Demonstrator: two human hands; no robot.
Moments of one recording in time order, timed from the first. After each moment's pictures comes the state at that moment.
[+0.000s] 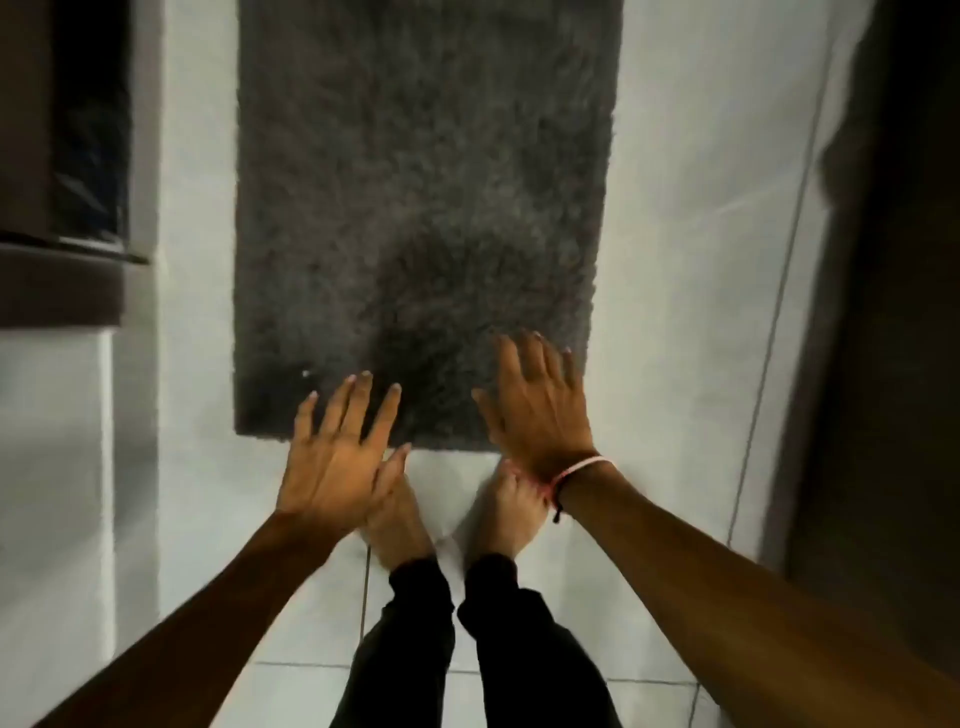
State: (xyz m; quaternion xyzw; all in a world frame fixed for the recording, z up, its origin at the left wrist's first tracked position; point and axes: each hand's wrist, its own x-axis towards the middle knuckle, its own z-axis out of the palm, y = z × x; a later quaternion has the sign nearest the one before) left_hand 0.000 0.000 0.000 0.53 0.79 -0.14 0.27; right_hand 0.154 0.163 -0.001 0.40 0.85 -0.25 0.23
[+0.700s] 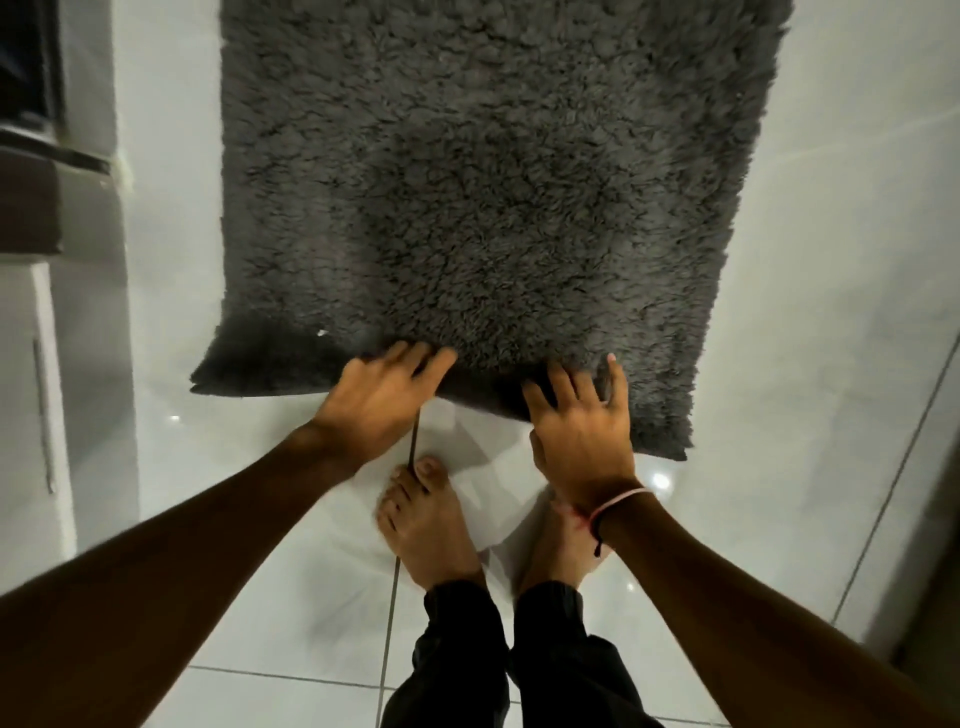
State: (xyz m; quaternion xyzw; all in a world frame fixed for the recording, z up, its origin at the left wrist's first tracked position) left_hand -0.040 -0.012 -0.152 0.65 0.70 -0.16 0.26; right_hand 0.161 0.094 -0.138 0.31 0.90 -0.14 0.28
